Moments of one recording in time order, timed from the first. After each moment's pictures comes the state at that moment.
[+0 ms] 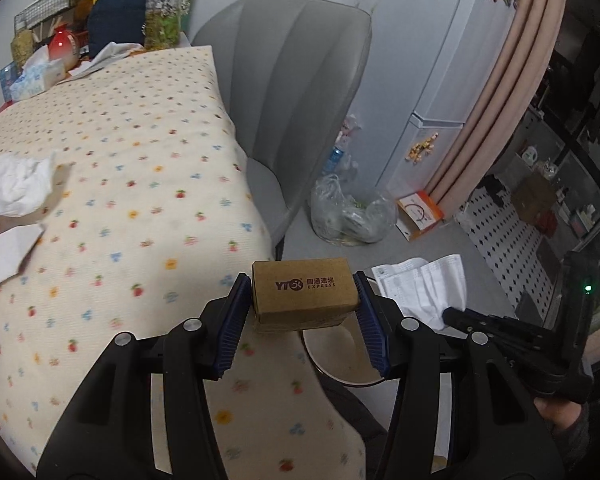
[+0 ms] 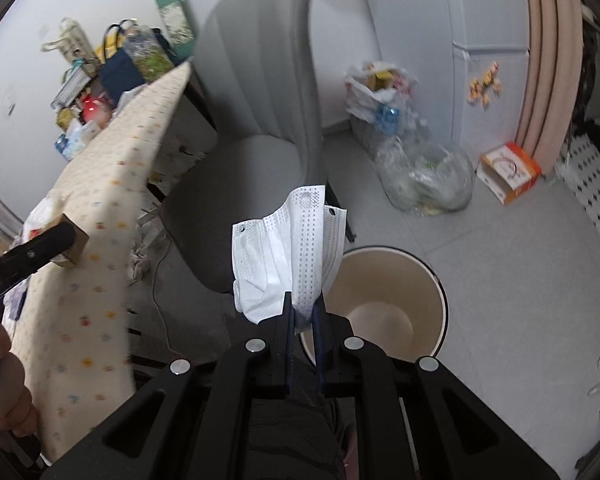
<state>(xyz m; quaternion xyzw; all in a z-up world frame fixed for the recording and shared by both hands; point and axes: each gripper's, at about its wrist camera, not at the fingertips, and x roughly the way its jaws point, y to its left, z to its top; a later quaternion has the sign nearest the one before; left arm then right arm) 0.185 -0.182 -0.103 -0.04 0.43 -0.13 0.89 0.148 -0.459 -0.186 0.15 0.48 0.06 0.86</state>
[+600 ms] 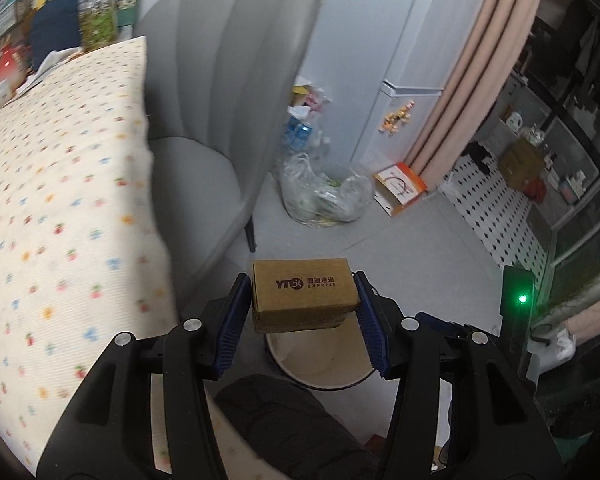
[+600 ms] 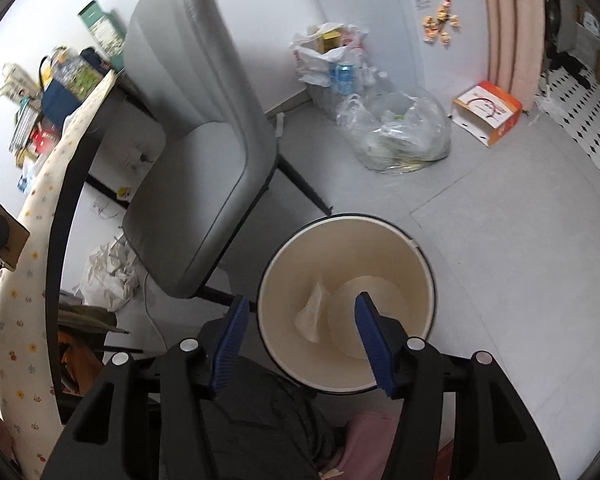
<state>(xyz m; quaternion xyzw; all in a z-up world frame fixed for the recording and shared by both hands) 0.217 -0.259 -0.116 -0.01 0.46 -0.18 0.87 0.167 -0.514 -0.265 0.22 0.51 0.01 0.83</state>
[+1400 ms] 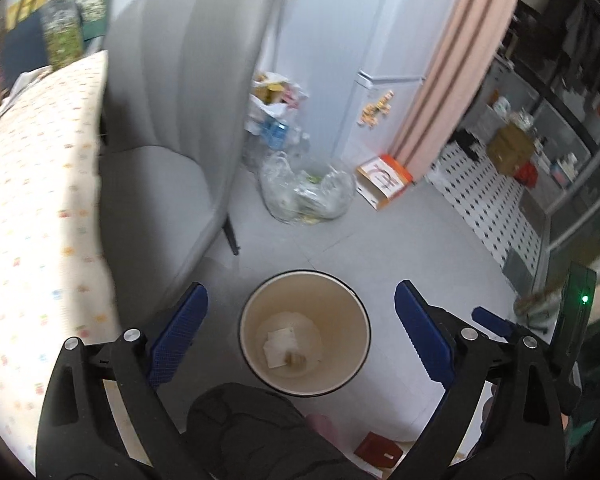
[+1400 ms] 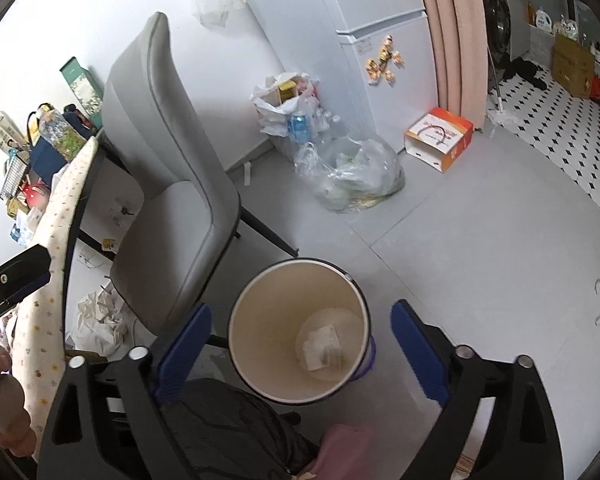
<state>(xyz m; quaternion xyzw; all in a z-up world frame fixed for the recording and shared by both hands) 0.215 -0.292 -0.105 0.00 0.46 -0.19 0.87 0.121 -0.573 -0.209 0.24 0.45 -0.05 0.86</state>
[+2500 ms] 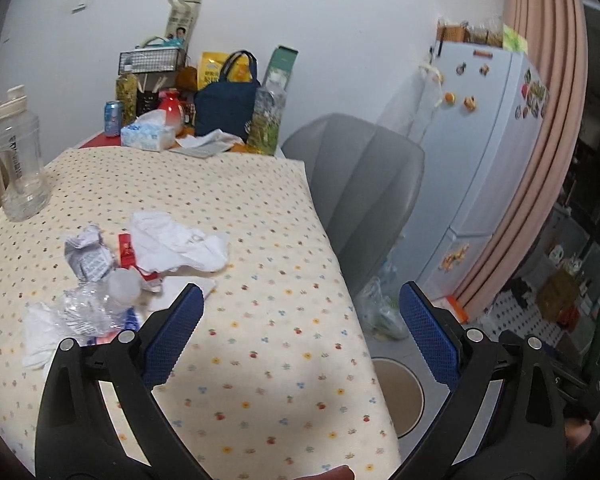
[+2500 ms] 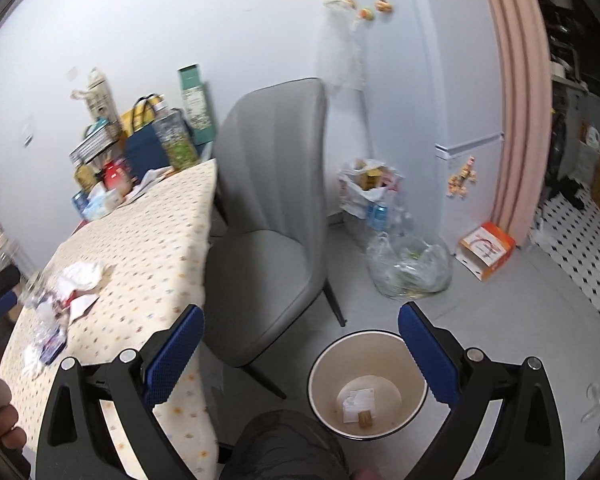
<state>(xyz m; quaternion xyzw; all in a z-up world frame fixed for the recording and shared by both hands) 0.080 -0.067 -0.002 -0.11 0.26 -0.02 0.96 0.085 -0.424 -0.055 0.12 0.33 0.03 0.94</state>
